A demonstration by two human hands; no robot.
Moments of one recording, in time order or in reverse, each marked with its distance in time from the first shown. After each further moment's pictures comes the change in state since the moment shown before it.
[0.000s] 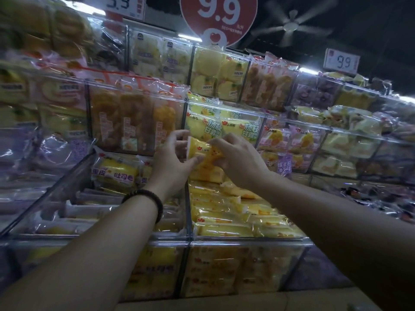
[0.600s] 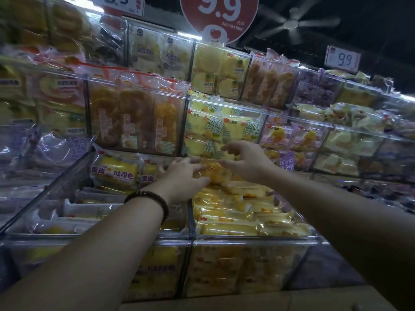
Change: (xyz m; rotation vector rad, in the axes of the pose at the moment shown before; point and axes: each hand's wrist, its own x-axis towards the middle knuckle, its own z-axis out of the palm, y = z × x) left_hand 0.001 -0.010 0.011 0.698 -0.476 -0.100; right_hand 0.003 0.028 0.011 0.360 -0.197 0.223
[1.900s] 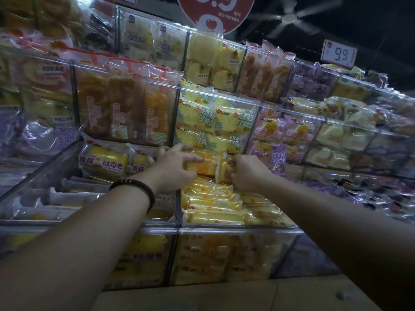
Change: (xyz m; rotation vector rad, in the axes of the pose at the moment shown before) left_hand -0.015 0.008 -0.006 -0.137 0.007 0.035; right_hand -0.028 0.020 0.016 -0.331 -0.144 0.265
